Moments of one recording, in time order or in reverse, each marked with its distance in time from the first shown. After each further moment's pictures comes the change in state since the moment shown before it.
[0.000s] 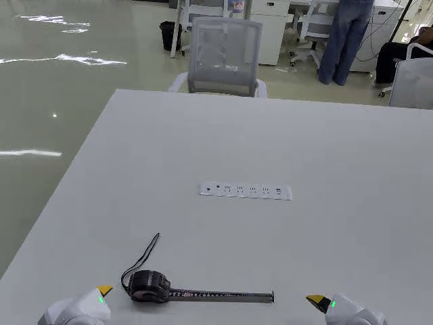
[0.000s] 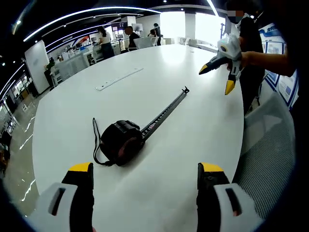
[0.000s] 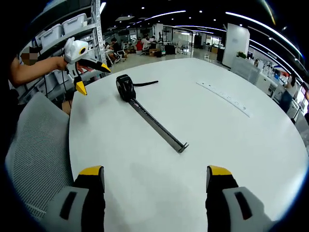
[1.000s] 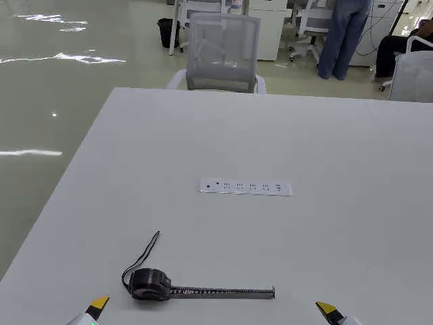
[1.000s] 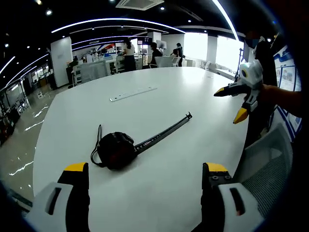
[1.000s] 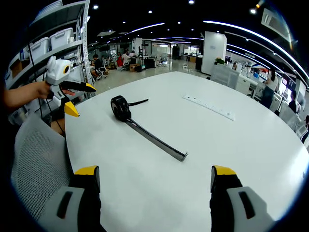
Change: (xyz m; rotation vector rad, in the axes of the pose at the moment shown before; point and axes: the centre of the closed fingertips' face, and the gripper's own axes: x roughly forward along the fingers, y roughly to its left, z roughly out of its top) left arm -0.021 -0.028 0.022 -0.199 -0.165 0.127; right arm -0.026 0.025 0.029 0.096 -0.129 -0.168
